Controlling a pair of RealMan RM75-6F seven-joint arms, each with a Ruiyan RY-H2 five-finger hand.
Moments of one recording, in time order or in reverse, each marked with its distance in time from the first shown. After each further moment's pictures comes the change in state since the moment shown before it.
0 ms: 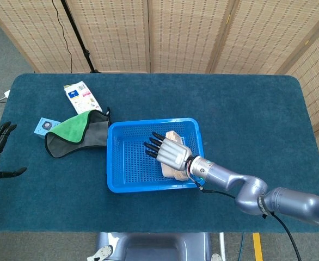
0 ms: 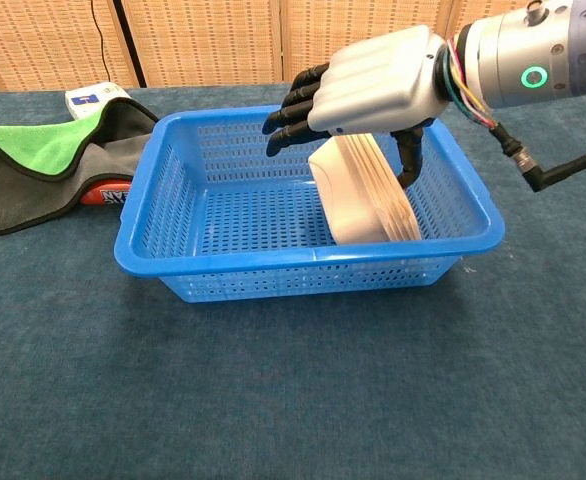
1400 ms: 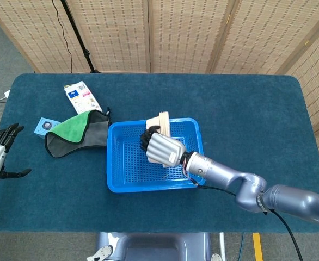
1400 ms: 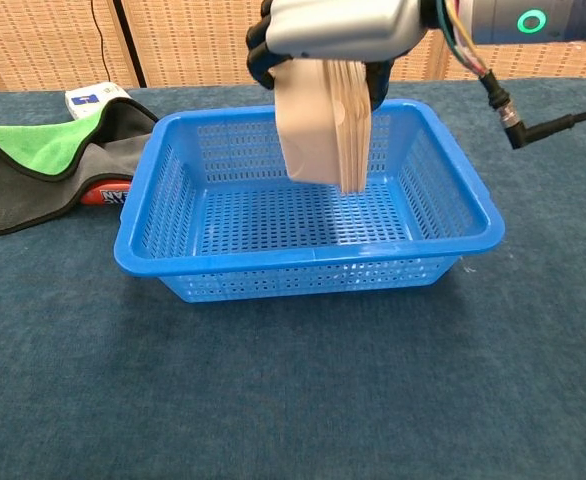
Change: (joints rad) left arm -0.011 0.007 -0.003 0.003 0.029 -0.053 -0.027; right arm 0.017 0.016 -0.017 0.030 -0.113 0.298 -0.116
